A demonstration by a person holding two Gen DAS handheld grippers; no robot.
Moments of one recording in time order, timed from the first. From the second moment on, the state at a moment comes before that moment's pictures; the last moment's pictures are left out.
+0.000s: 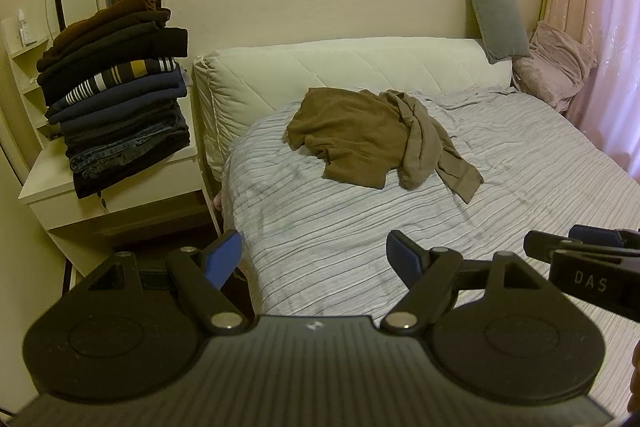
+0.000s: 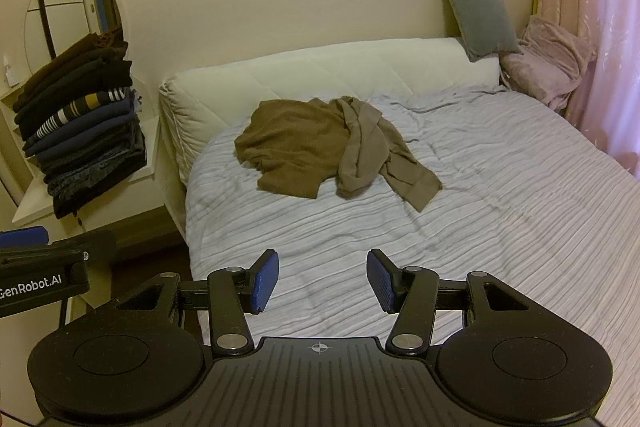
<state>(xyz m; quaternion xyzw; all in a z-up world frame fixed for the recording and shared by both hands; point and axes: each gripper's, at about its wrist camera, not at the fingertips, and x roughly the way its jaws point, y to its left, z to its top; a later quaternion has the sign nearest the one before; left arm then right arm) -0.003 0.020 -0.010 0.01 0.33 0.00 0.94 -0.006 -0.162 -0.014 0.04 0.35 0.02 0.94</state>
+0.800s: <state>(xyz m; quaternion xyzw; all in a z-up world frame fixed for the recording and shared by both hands) 0.018 0.025 -0.008 0.02 0.35 0.00 0.94 0.008 -0.166 -0.019 0.05 0.36 0.02 0.93</state>
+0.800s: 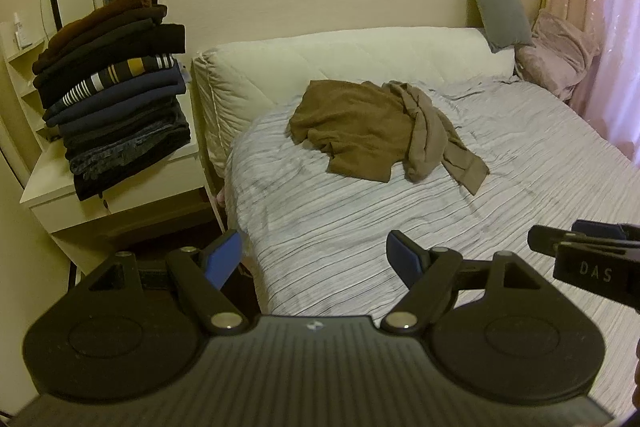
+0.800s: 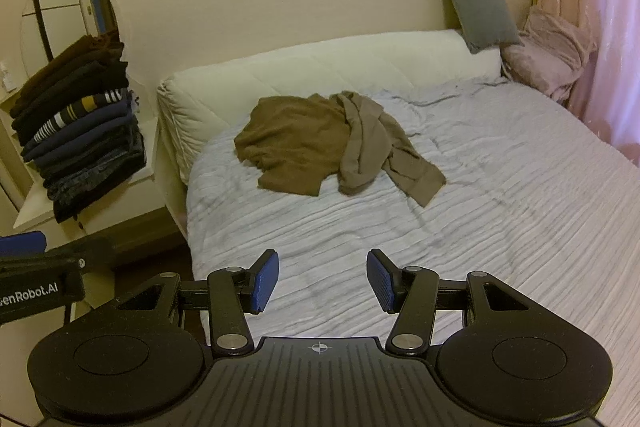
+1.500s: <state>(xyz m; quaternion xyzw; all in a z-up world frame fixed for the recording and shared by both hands) 0.128 0.034 -0.027 0.04 0.37 -0.04 0.93 0.100 -0.172 -0.046 0.08 0.39 -0.02 0.92</state>
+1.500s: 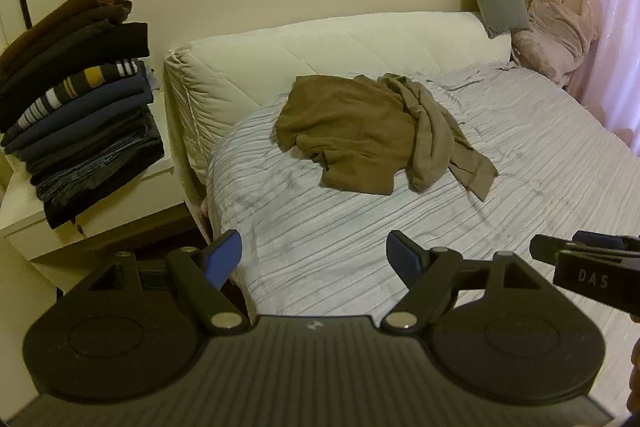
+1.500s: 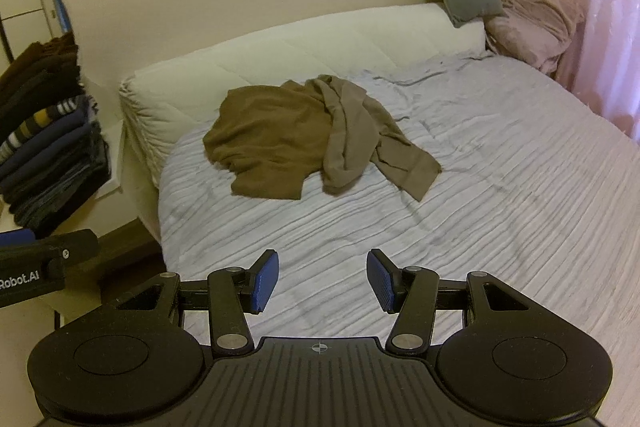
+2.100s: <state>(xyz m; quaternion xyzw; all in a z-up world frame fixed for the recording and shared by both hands) 0.274 0.073 -0.059 0.03 0.41 -0.10 0.90 0.220 -0.199 -0.086 0.28 0.41 -0.02 0.87</state>
